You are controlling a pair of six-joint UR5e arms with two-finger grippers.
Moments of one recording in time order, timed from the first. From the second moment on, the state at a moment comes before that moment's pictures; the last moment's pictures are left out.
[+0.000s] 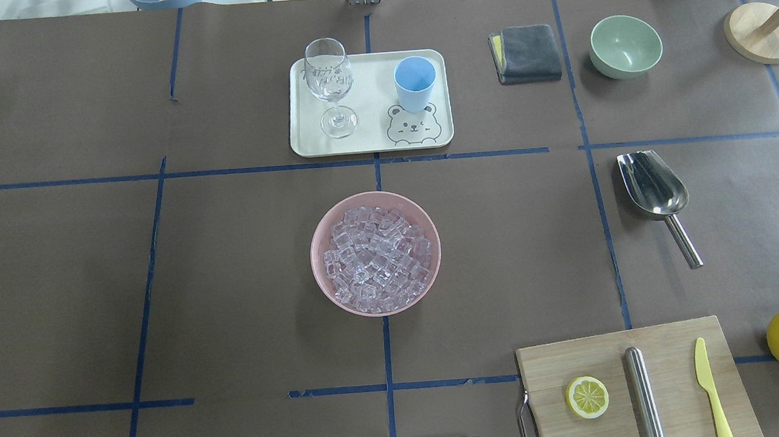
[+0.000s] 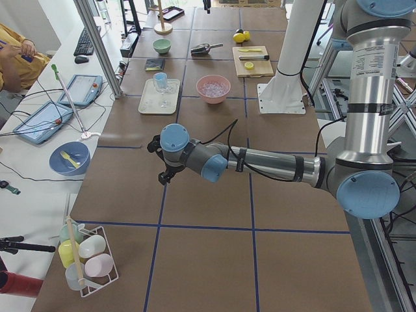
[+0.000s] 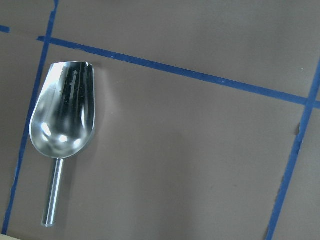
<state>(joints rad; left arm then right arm) -1.33 -1.56 -1.69 -2.07 -2.51 0.22 1.38 -1.63 1.83 -1.60 2.49 -0.04</state>
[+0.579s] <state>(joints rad) -1.04 -1.66 -1.68 -2.45 -2.49 0.21 1.34 -1.62 1.83 -1.57 2.49 -0.04</state>
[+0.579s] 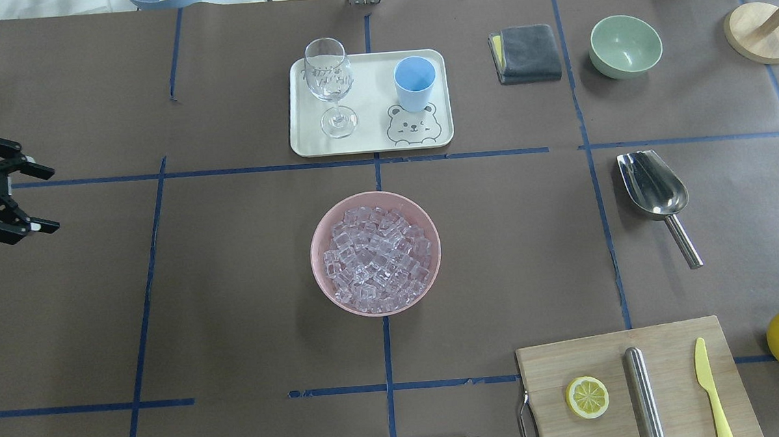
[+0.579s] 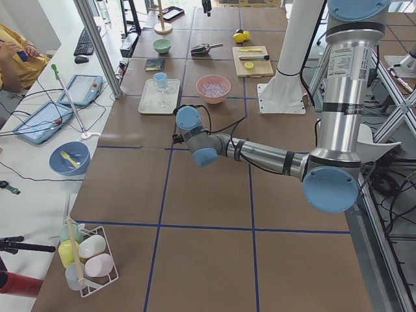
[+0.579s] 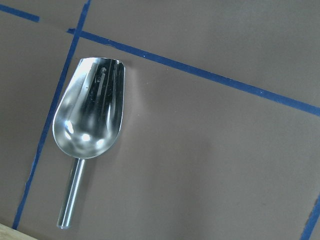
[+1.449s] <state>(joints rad) -0.62 -1.95 -1.58 -2.45 -2.17 0.17 1.27 -1.63 1.83 -1.44 2.49 0.15</state>
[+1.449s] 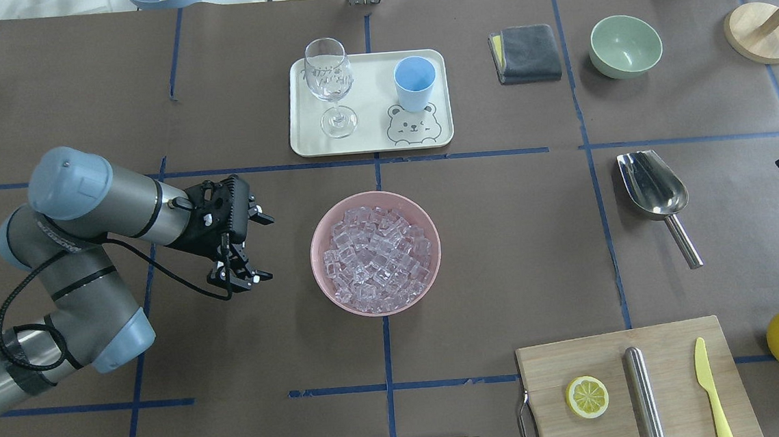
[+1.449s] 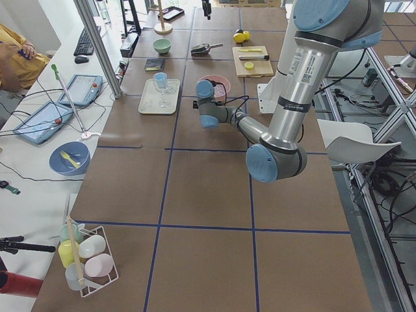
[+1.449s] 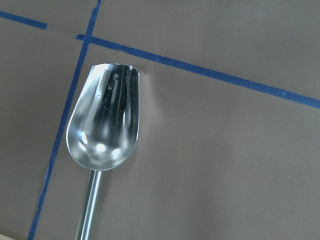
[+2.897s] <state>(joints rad) -0.56 -1.97 -1.59 -2.46 -2.15 0.08 0.62 -1.92 2.01 -0.78 1.71 1.07</state>
